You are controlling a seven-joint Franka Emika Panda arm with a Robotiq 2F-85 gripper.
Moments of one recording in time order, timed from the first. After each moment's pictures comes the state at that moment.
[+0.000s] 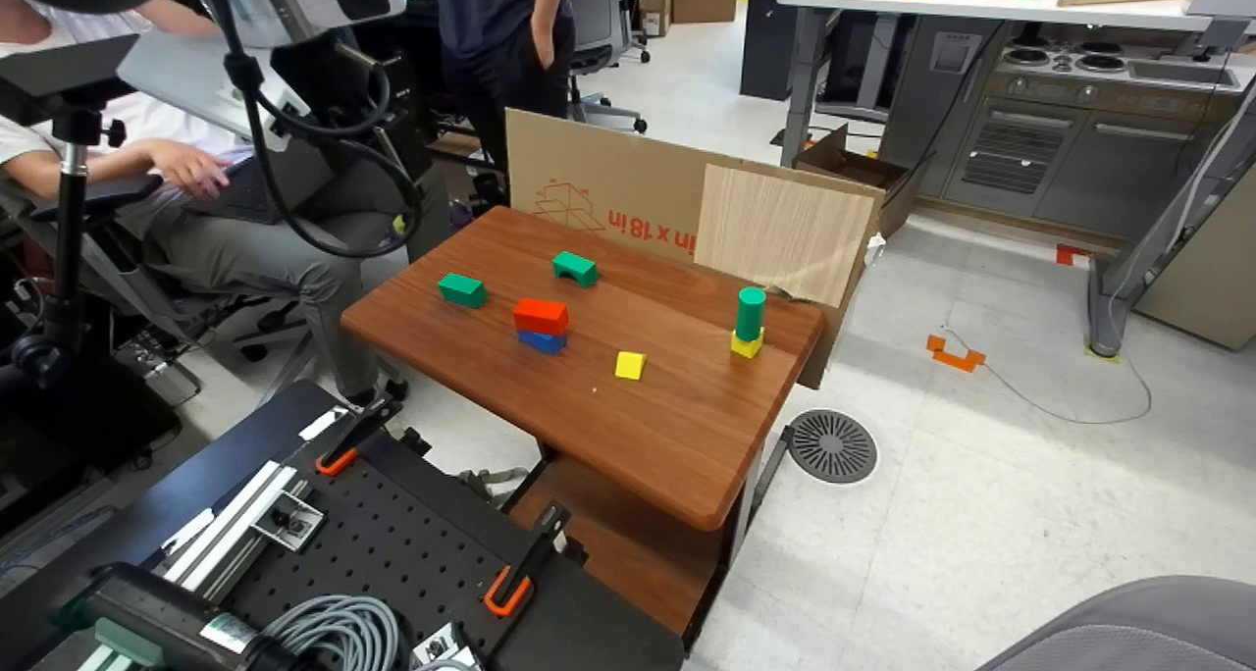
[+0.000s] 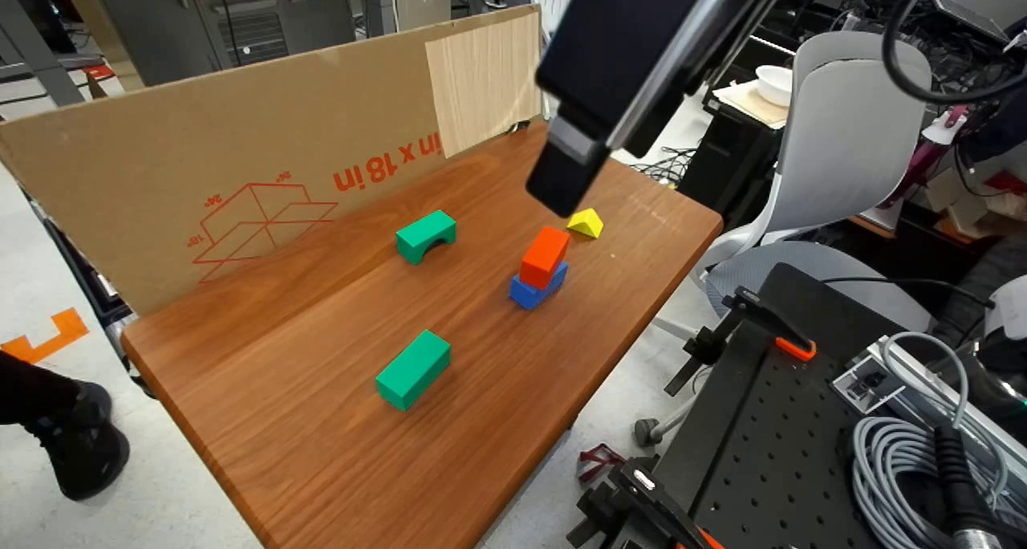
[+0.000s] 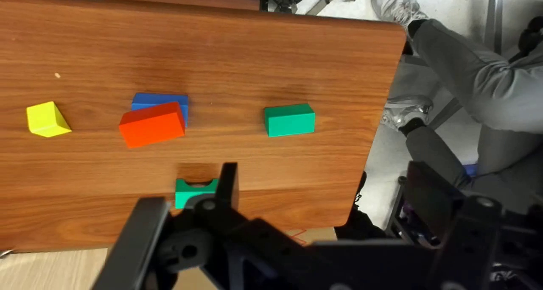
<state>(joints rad) 0.21 -0.27 0.06 -2.58 0.26 2.53 -0.07</state>
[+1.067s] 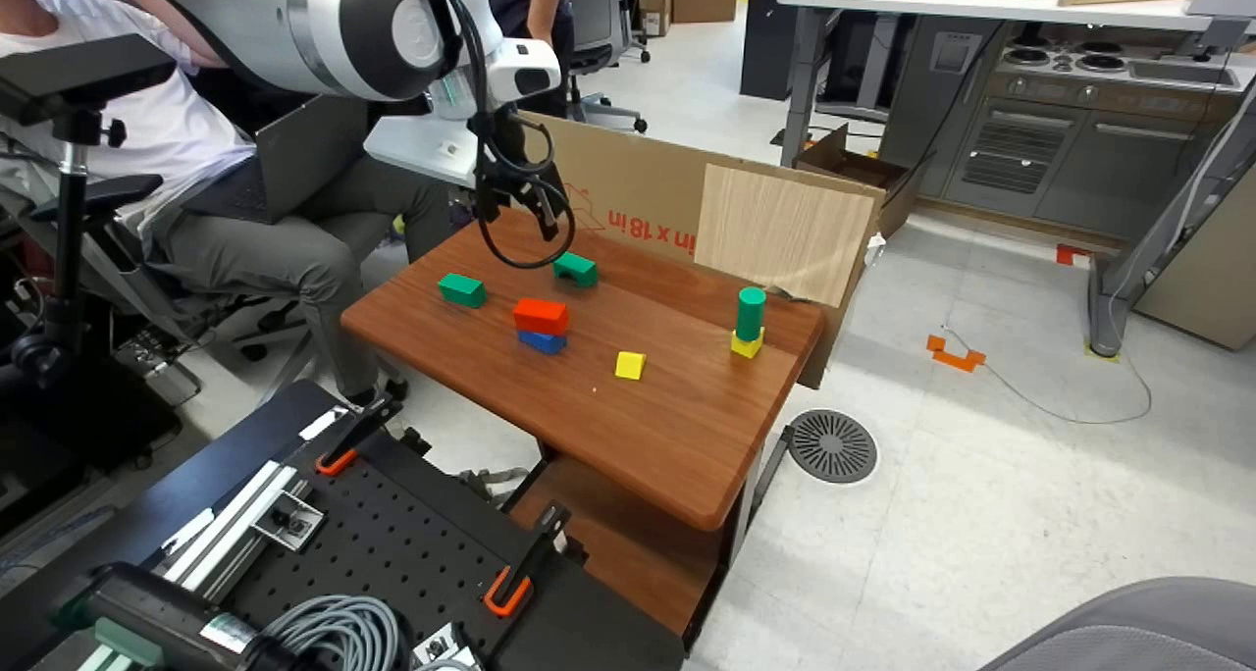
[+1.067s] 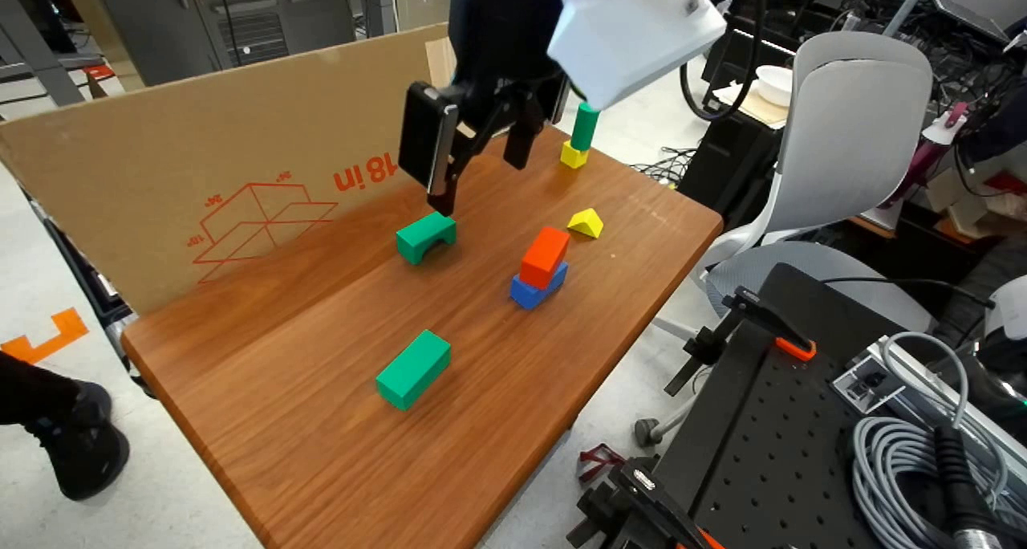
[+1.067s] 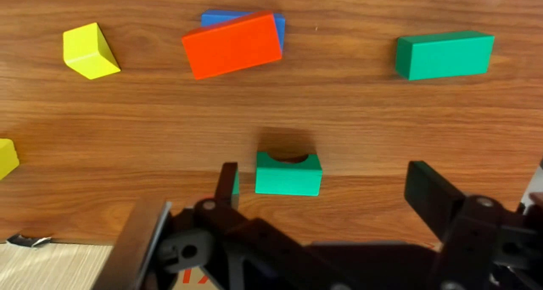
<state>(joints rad) 0.13 0.26 0.04 -2.21 -0.06 2.61 0.12</state>
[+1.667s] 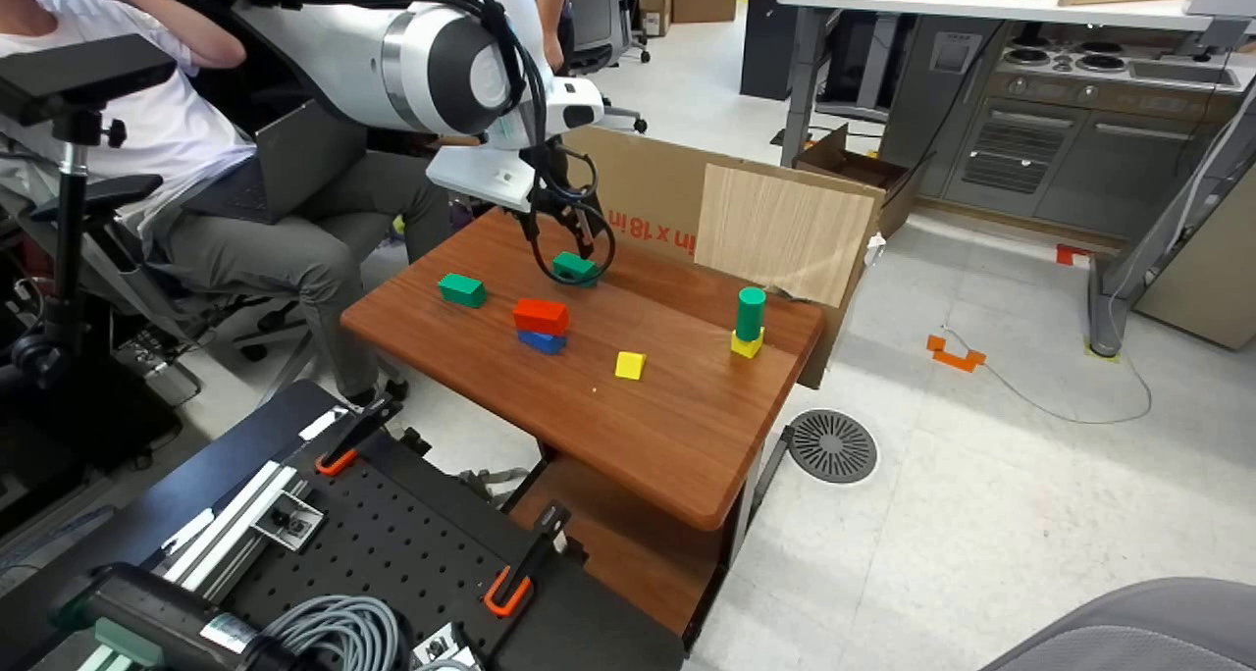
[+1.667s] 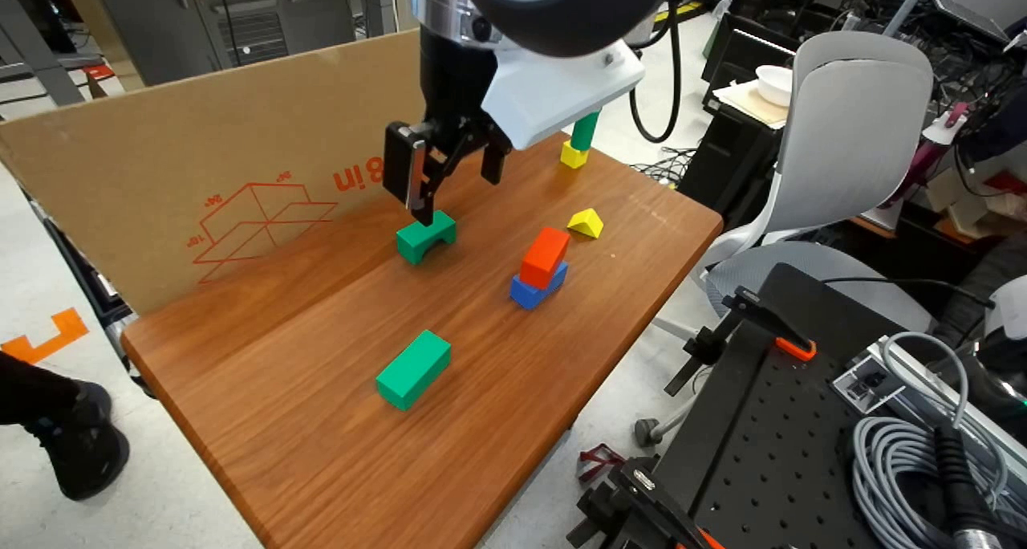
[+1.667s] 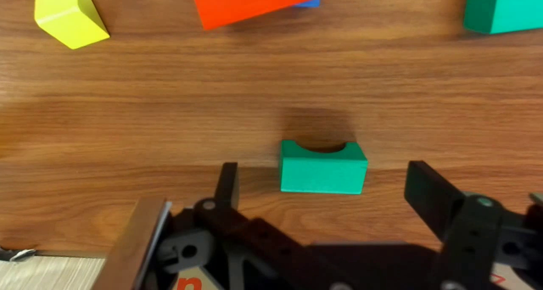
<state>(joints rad) 0.13 0.46 0.01 -2.03 -0.08 2.61 0.14</state>
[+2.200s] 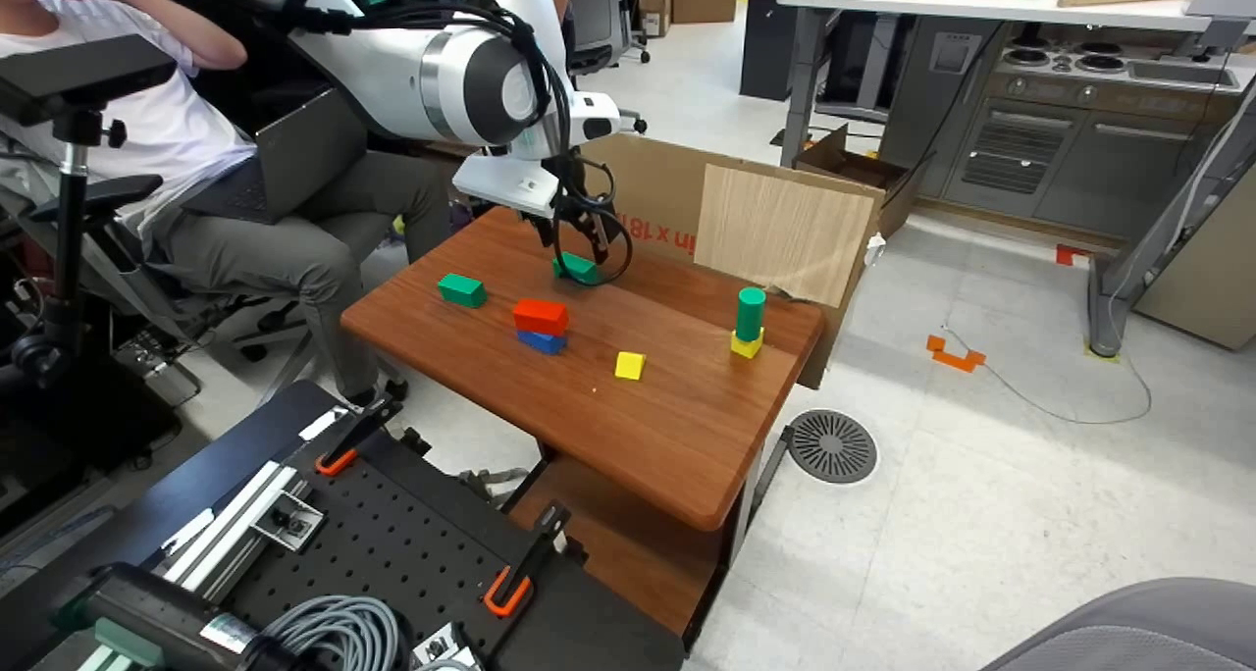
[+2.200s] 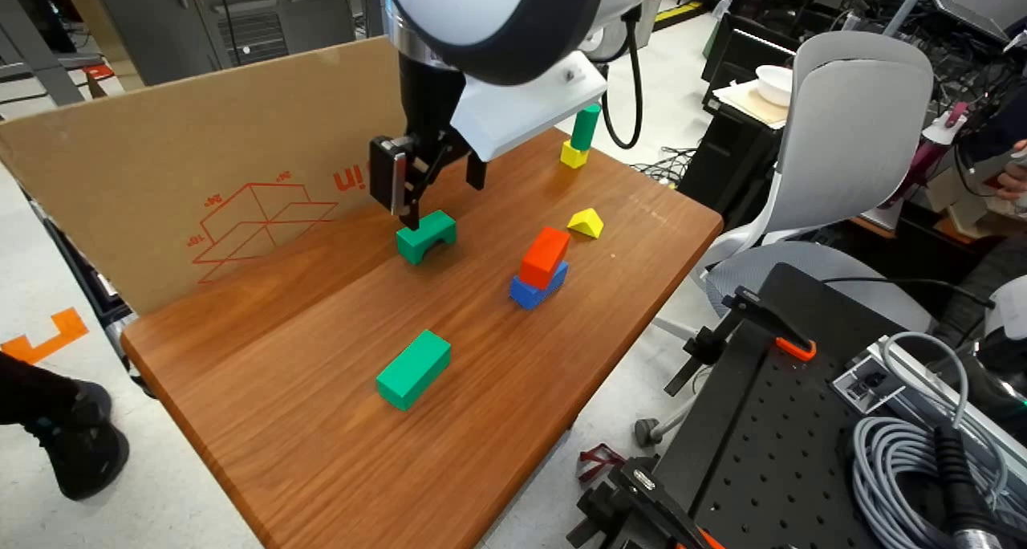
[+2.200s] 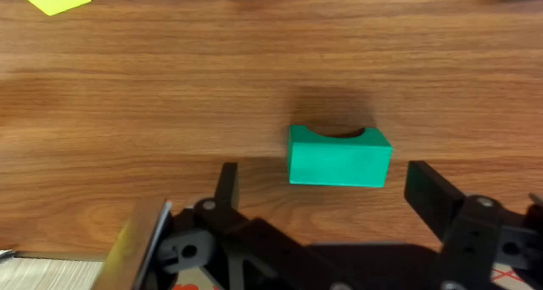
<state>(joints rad) 0.14 0.57 -0.01 -1.91 -0.09 2.58 0.14</state>
